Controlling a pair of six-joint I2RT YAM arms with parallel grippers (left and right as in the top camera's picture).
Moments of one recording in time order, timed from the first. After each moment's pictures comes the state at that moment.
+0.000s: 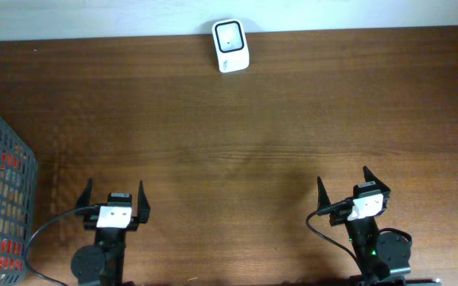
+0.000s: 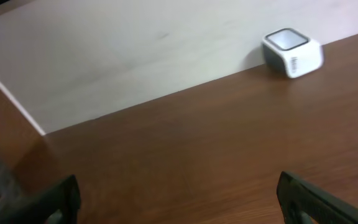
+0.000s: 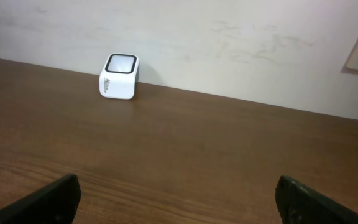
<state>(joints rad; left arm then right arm) 0.17 0.01 0.01 -0.07 0.14 0.33 0.08 0.01 0.01 -0.07 -0.07 -0.10</state>
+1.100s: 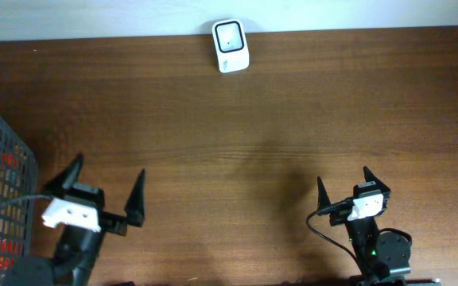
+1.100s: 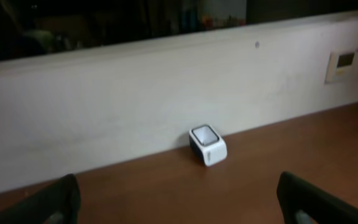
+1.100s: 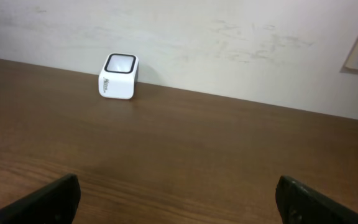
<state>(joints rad) 0.17 0.38 0.80 -0.43 0.44 0.09 0.08 0.01 0.01 -0.07 -0.07 -0.10</state>
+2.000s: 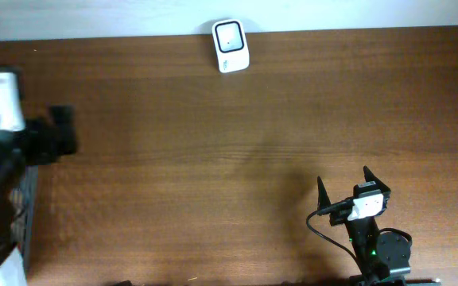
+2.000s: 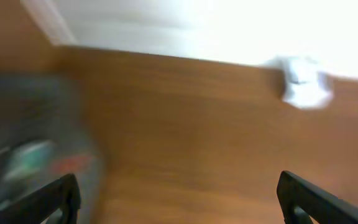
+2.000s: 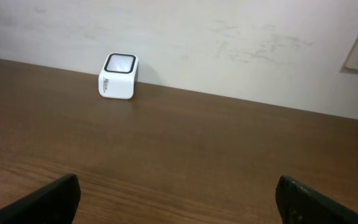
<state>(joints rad) 0.31 1.19 1.84 -1.24 0.10 0.06 0.08 0.01 0.01 -0.07 -0.07 -0.10</state>
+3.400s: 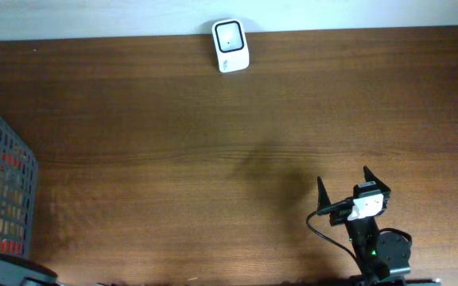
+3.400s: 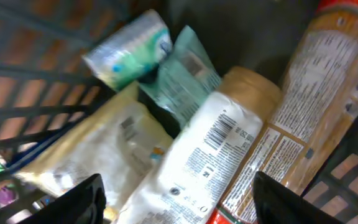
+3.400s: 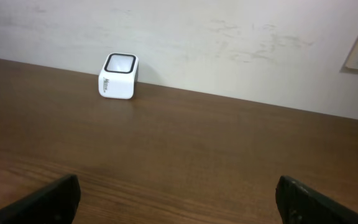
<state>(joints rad) 1.10 1.74 1.53 -0.98 -0.06 0.41 0.08 0.01 0.01 -0.07 -0.07 -0.10</state>
